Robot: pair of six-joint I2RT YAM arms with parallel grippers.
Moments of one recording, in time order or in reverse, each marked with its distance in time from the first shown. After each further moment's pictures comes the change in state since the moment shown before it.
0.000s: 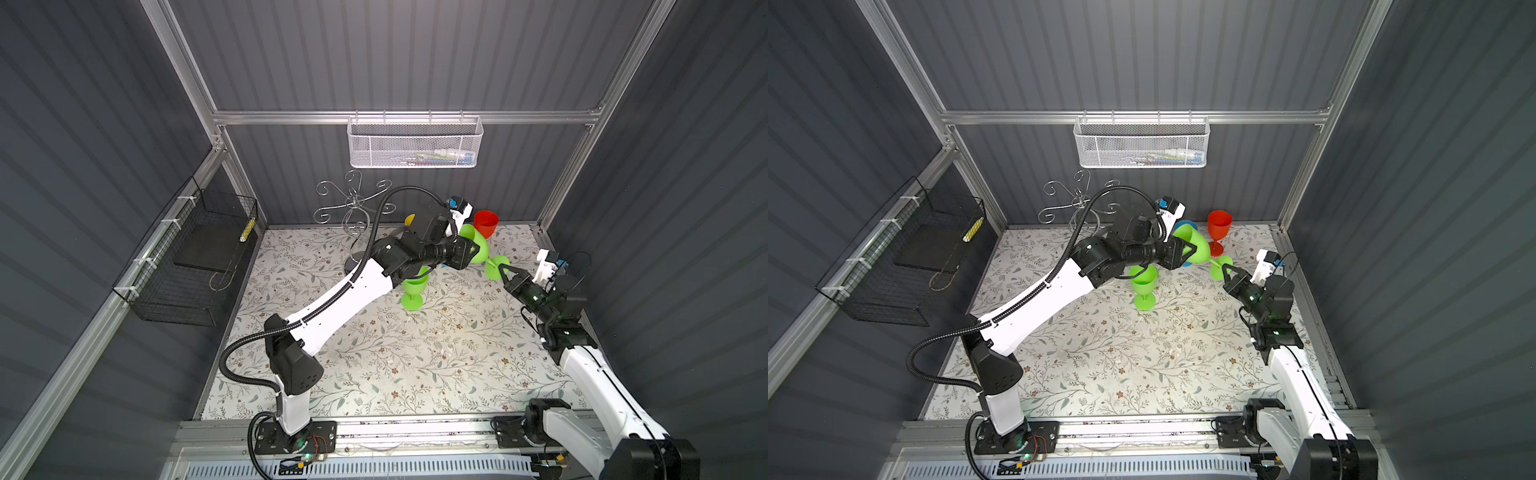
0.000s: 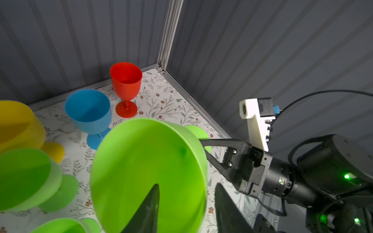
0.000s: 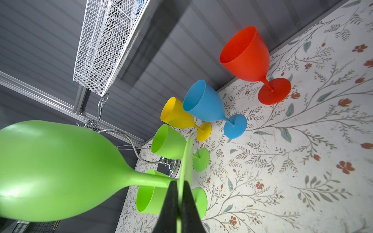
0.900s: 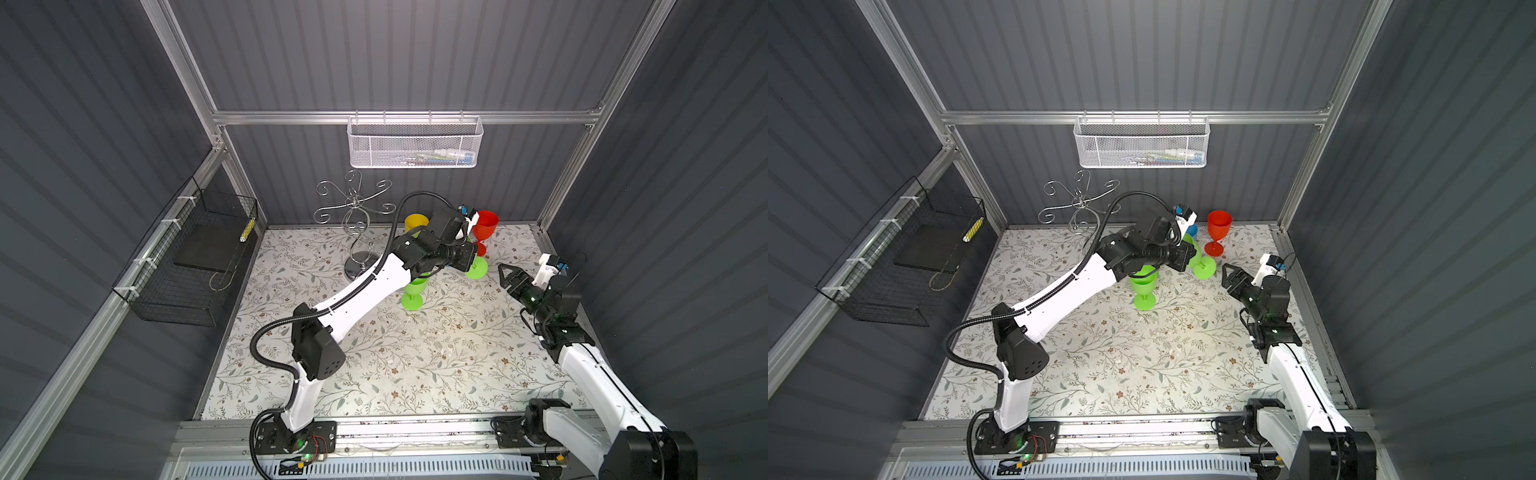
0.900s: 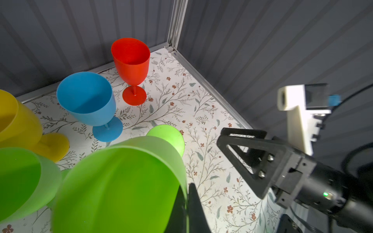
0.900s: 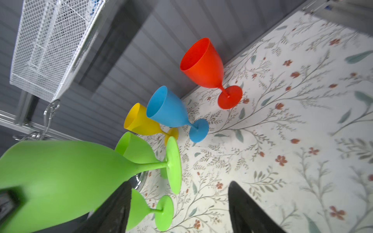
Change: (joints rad) left arm 0.005 0.208 0.170 -0.113 -0.053 0.074; right arm 0.000 0.027 0.008 -0.111 0.203 -0.105
